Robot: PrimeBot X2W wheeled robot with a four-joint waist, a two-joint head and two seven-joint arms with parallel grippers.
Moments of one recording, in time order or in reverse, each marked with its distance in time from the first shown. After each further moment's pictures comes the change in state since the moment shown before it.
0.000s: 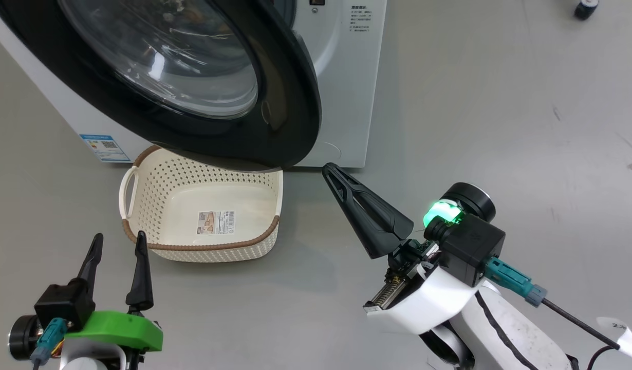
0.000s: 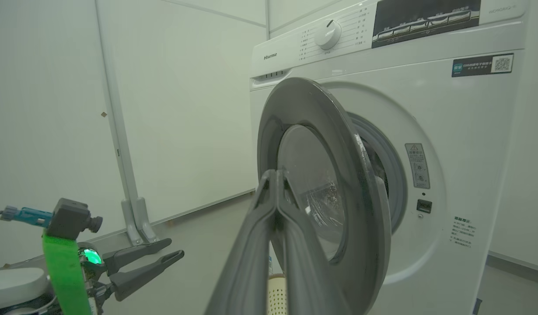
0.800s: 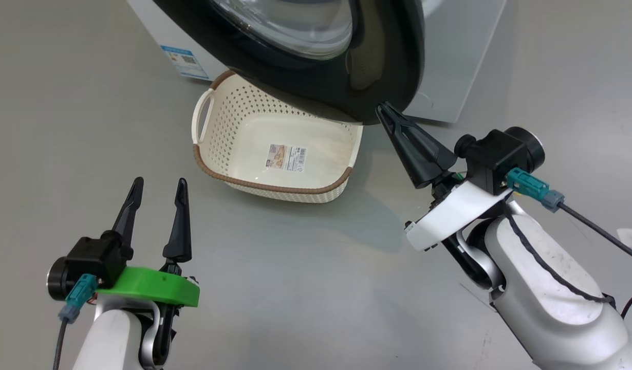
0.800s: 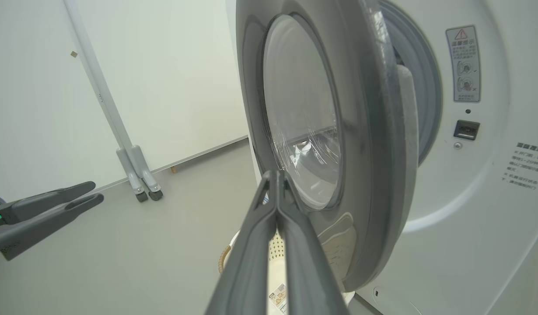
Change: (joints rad) left arm -0.139 -0.038 -0.112 -0.036 -0.027 -0.009 -0.003; right arm -0.169 -0.058 -0.086 0.231 0.030 0.000 0.101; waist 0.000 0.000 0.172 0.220
